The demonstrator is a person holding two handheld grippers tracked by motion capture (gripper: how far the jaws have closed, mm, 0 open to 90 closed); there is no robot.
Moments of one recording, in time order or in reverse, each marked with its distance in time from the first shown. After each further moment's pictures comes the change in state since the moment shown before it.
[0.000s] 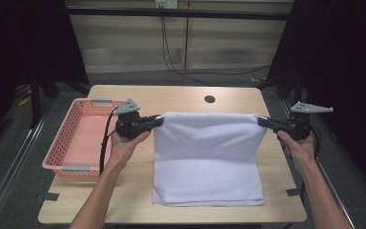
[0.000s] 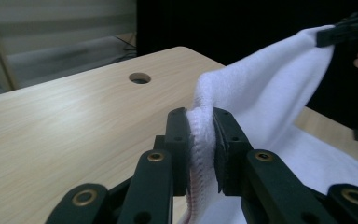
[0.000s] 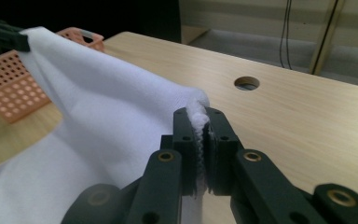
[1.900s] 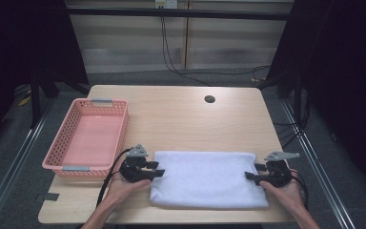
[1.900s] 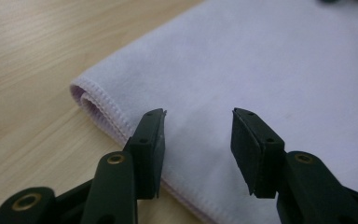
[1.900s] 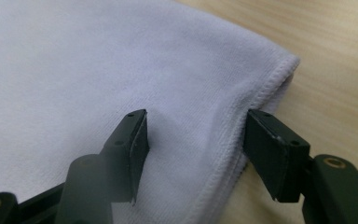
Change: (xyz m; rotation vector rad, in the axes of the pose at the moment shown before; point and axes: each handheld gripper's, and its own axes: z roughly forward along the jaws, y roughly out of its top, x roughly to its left) left arm -0.031 -0.112 0.010 0.395 -0.073 0.021; right arm 0.052 -0.128 0.020 0.383 -0.153 -0.005
